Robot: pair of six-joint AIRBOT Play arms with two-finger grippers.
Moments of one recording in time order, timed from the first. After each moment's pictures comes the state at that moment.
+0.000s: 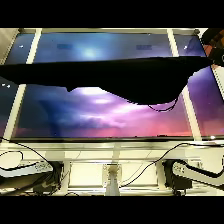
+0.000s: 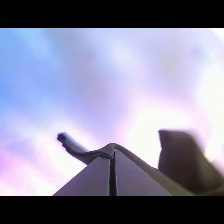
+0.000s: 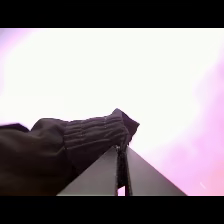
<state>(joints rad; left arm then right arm) 0.68 -1.42 1.62 1.12 -1.11 -1.57 -0.33 -1.32 1.67 -1.58 1.21 1.53</state>
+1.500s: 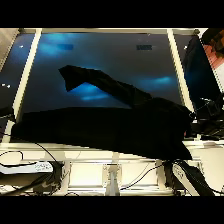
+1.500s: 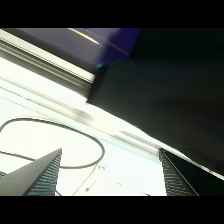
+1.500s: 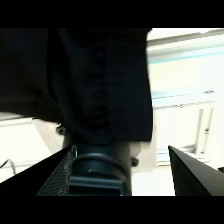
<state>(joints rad) 0.62 -1.49 1.34 1.80 -1.61 -1.39 -0.33 -0.87 0.89 -1.65 1.82 1.40</state>
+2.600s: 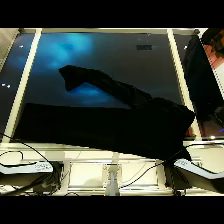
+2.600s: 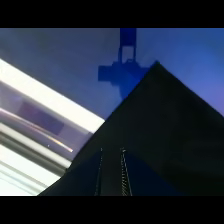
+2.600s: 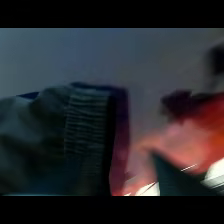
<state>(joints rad) 0.62 -1.49 1.64 1.63 -1.47 -1.46 -1.10 -1.29 0.94 -1.00 1.20 1.02</state>
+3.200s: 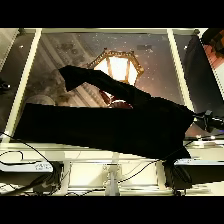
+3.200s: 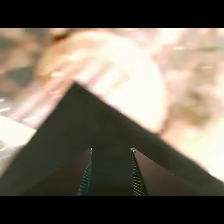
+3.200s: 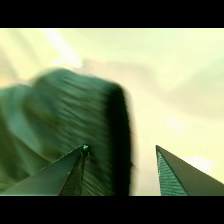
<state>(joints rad) 0.61 -1.53 1.65 1.31 -1.43 -1.45 -1.09 -1.61 0.94 -0.81 1.25 0.93</state>
